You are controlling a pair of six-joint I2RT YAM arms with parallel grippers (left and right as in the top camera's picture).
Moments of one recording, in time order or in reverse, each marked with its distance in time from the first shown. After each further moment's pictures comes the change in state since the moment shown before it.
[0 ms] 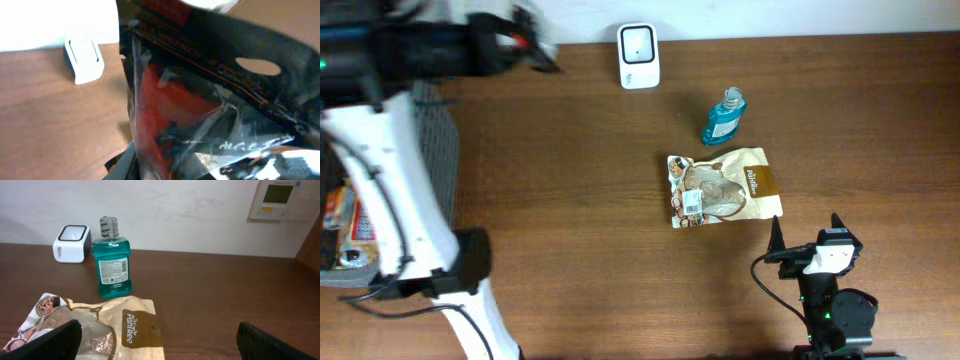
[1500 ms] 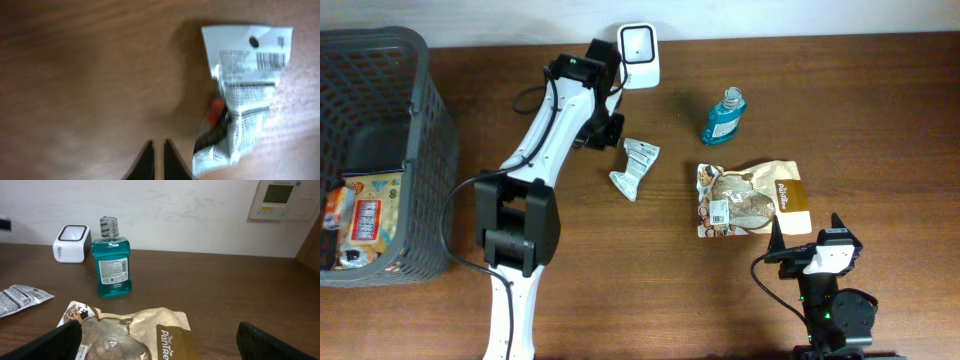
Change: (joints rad) left arm -0.393 0.220 -0.828 0.389 -0.802 -0.084; right arm 0.000 0.000 0.000 0.000 0.000 0.001
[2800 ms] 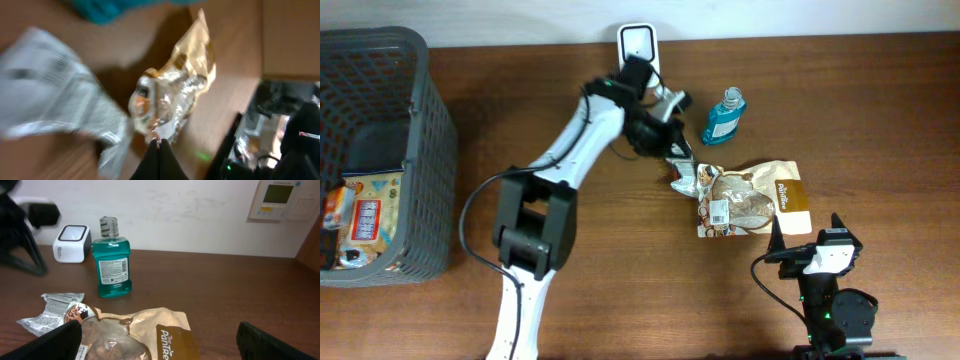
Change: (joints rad) left arm -0.081 0.012 -0.046 0.247 0.786 -0.017; right arm 0.000 0.000 0.000 0.000 0.000 0.000
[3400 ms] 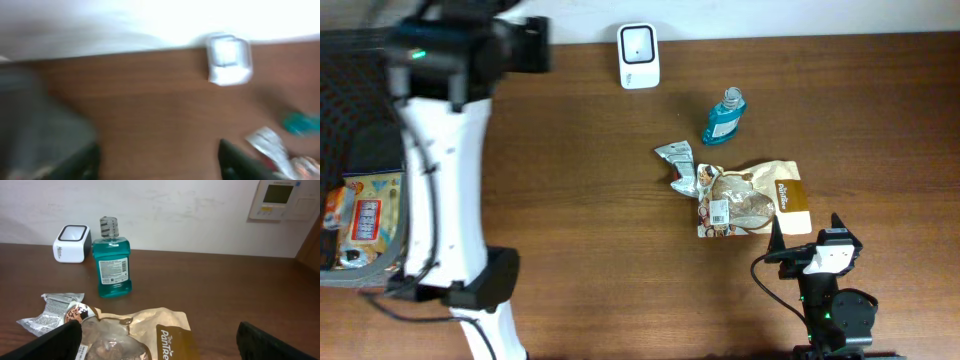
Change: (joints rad) left arm 0.244 -0.318 0.676 -0.471 -1.034 0.017; right arm 0.000 0.000 0.000 0.000 0.000 0.000
